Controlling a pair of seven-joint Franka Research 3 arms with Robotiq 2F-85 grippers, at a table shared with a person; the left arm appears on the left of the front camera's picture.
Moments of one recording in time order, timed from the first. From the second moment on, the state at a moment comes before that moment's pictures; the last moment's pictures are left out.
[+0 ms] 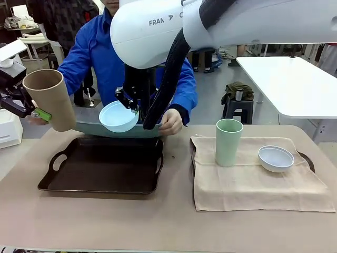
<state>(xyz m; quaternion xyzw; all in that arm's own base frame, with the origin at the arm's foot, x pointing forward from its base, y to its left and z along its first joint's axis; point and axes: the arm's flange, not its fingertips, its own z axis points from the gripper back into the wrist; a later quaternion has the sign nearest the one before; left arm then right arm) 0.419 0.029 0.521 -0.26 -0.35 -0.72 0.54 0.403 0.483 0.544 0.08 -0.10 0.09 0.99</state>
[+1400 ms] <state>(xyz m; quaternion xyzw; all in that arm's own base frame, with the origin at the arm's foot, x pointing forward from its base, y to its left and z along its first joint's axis) 0.419 0.030 0.521 -0.26 -0.35 -0.72 0.54 0.403 0.483 0.544 0.08 -0.10 0.09 0.99</state>
